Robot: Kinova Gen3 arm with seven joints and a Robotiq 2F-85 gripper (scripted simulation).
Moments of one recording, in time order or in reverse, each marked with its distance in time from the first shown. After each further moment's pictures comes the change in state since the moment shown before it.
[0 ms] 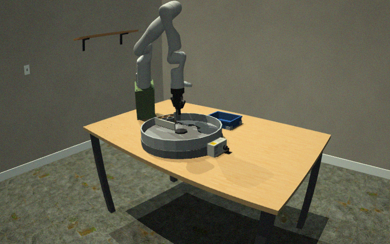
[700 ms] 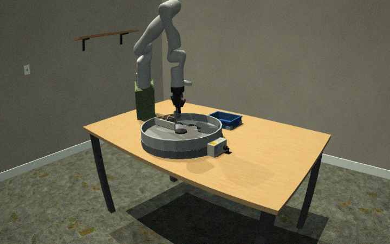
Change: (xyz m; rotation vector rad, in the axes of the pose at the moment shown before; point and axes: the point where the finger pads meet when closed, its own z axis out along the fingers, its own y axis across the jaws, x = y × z) arm 0.000 0.001 -0.008 -0.002 0.001 0.000
